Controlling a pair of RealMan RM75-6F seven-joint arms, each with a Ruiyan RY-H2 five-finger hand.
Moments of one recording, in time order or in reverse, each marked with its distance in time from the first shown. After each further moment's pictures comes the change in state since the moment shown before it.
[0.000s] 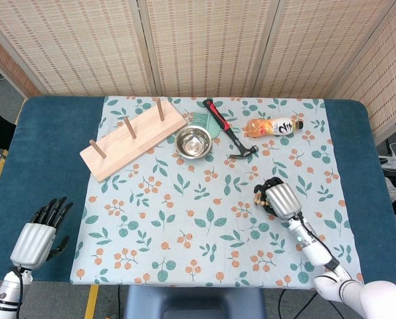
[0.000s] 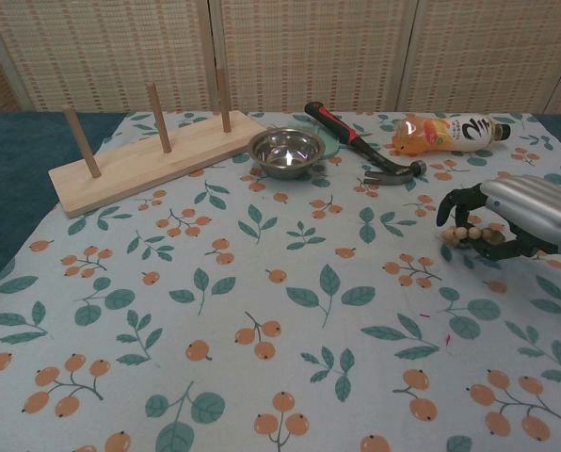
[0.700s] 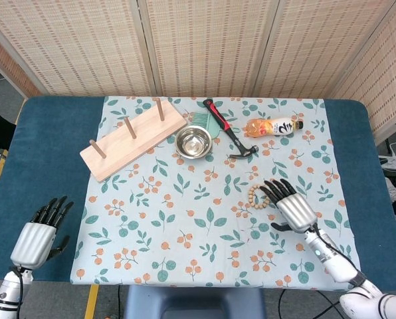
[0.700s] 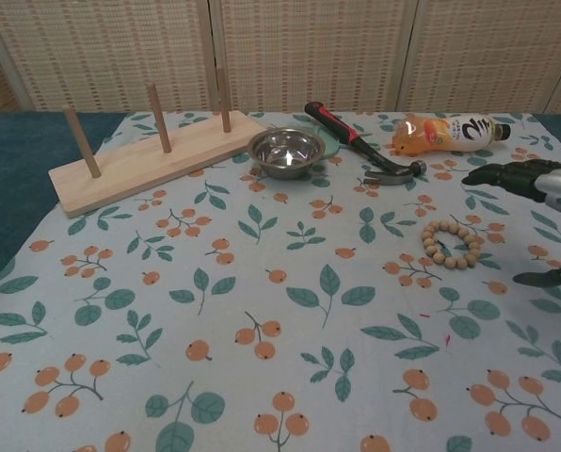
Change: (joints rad) left arm 0.000 0.000 -0.002 0.001 0.007 0.015 -0.009; right arm -0.068 0.352 -0.036 -0.537 0.008 -0.009 -0.291
